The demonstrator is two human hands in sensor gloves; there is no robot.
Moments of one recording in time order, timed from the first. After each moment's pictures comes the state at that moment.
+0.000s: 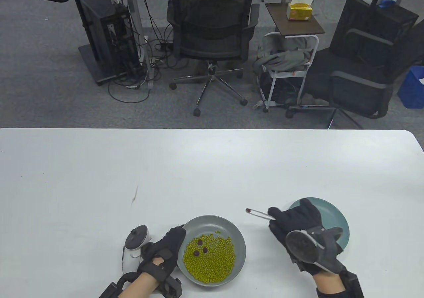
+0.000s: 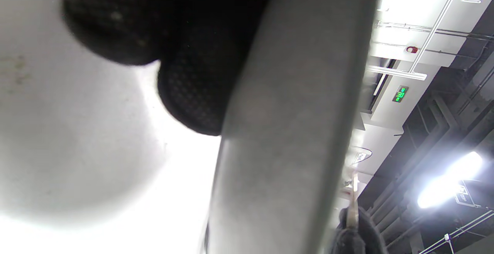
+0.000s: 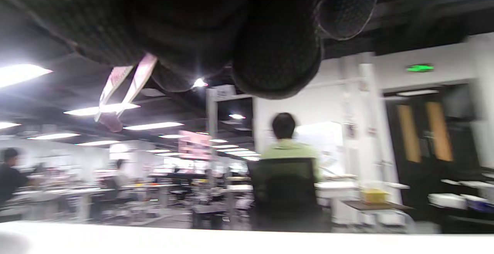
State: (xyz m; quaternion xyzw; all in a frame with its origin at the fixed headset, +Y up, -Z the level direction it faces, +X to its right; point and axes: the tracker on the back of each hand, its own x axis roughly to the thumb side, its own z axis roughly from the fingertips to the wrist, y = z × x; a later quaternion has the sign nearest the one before) left_hand -0.179 -0.814 -0.297 -0.26 -0.06 0.71 0.65; right_hand 0.222 -0.655 -0.294 0.07 -0.23 0.97 0.08
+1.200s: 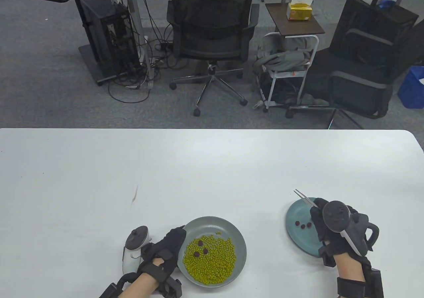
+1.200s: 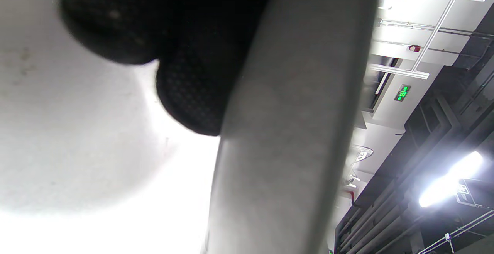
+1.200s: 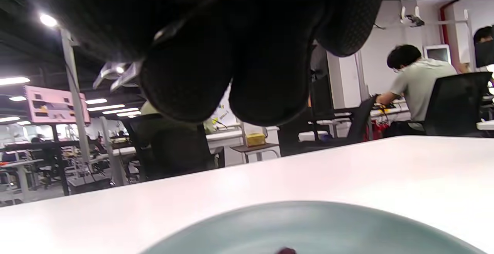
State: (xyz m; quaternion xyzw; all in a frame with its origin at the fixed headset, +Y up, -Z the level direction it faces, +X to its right) left_hand -0.179 -0.814 -0.296 -0.27 -0.06 0.71 0.65; right_hand 0.280 -0.689 -0.327 -0.10 -0.15 0.98 0.09
